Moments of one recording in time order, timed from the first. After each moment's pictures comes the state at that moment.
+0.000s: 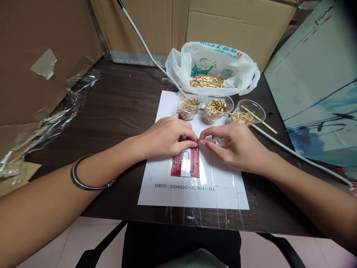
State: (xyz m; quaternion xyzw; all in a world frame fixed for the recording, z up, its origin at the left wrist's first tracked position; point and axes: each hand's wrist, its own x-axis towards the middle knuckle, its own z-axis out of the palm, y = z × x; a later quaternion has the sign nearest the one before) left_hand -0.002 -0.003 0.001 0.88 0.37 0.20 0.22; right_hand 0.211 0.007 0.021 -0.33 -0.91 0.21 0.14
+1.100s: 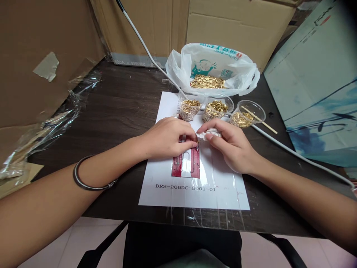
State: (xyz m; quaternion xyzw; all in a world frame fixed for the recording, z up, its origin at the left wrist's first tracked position) left_hand -0.002 -0.002 0.000 0.87 0.39 0.20 0.21; right_hand 0.209 0.008 -0.003 -0.32 -0.83 0.35 0.30
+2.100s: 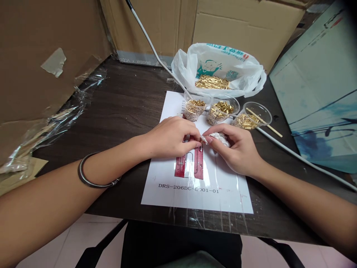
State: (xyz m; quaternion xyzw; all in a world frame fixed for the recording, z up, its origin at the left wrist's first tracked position) left_hand -0.002 -0.004 -0.001 0.87 0.40 0.21 0.21; right_hand 0.208 0.004 -0.014 -0.35 -0.83 0.29 0.33
